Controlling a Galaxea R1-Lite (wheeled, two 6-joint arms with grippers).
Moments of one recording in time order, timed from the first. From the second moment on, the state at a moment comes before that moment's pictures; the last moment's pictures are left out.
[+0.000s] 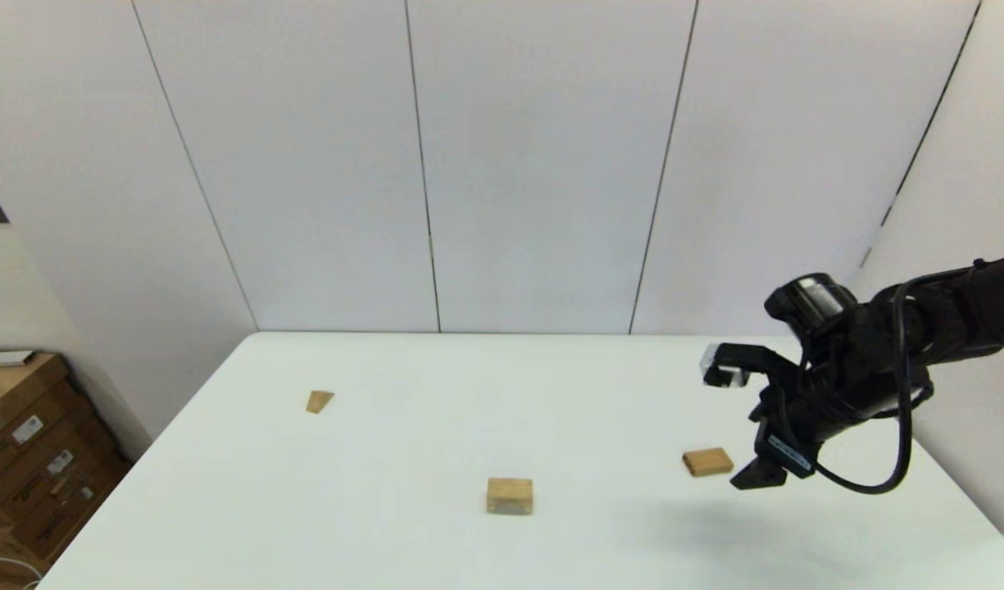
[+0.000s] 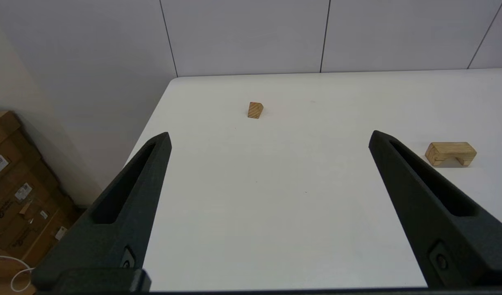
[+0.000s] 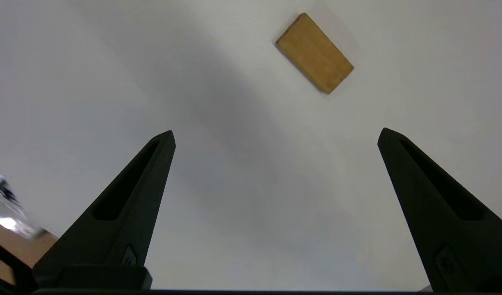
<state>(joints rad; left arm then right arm) -0.01 0.00 0.00 0.00 0.00 0.00 0.11 1.96 -1.12 0.40 0.13 -0.79</state>
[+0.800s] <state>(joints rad) -0.01 0.00 0.00 0.00 0.00 0.00 0.13 2.23 -1.47 0.71 0.13 -1.11</state>
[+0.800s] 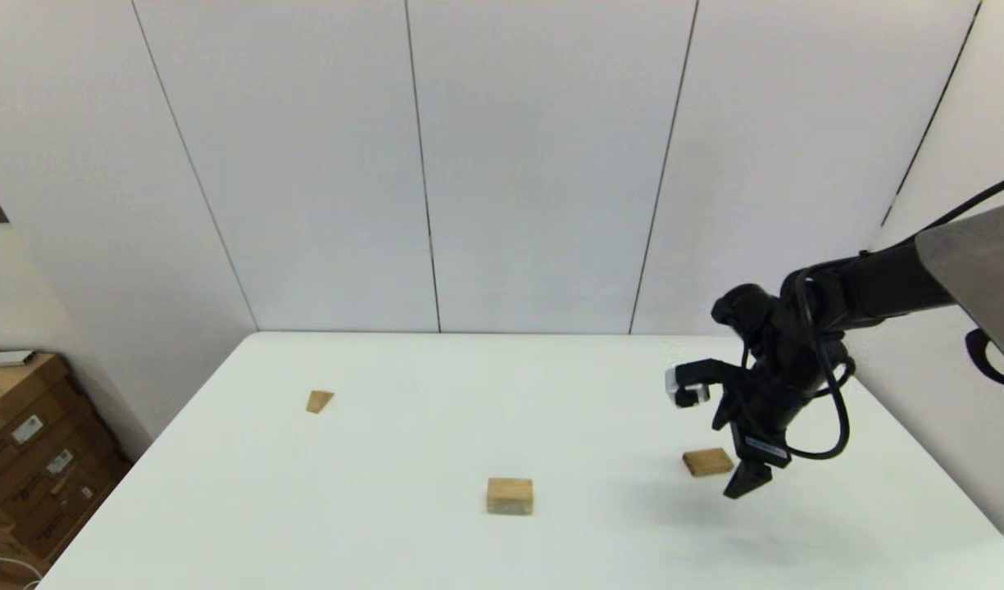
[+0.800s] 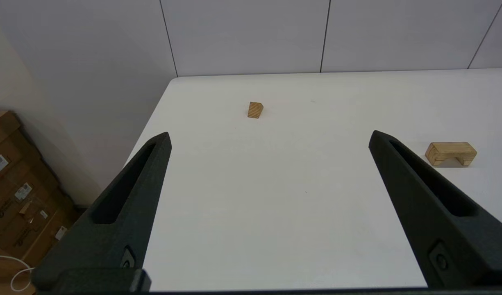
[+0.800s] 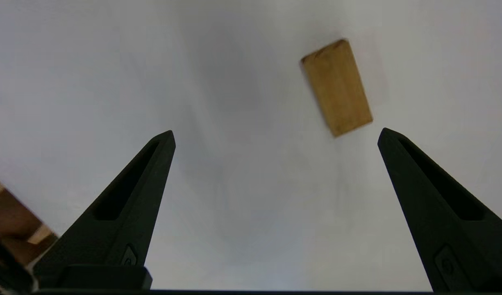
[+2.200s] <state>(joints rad) -0.01 0.00 0.00 0.00 0.00 0.00 0.09 2.46 -1.66 0.70 0.06 -1.32</state>
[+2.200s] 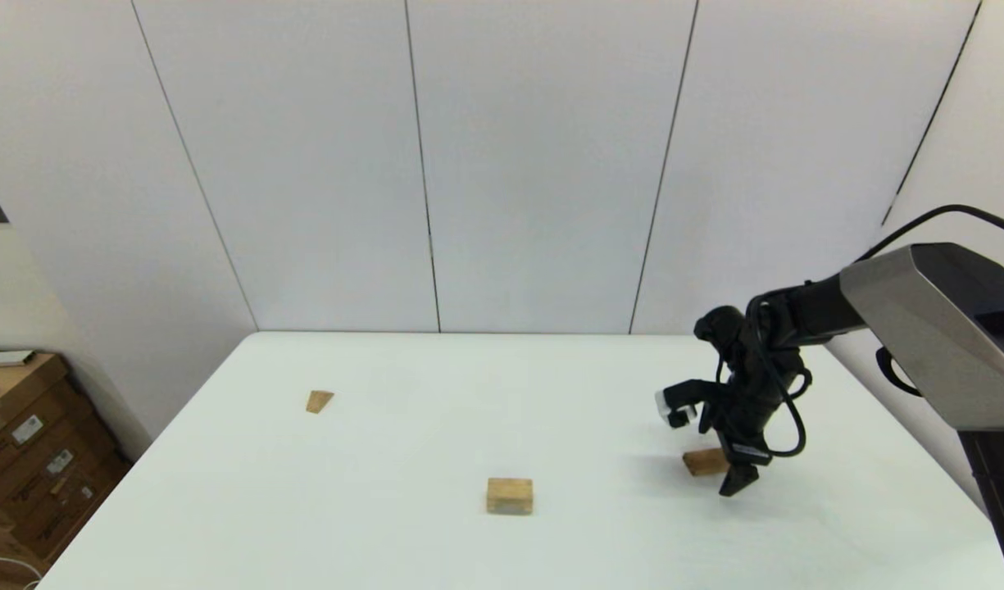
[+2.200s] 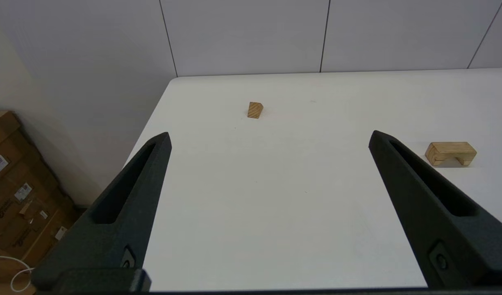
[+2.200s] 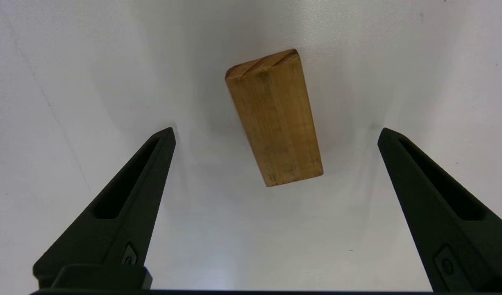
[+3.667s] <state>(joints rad) -0.01 0.00 0.00 0.00 0.00 0.00 0.15 2.44 -1.71 0.70 0.07 -1.25</state>
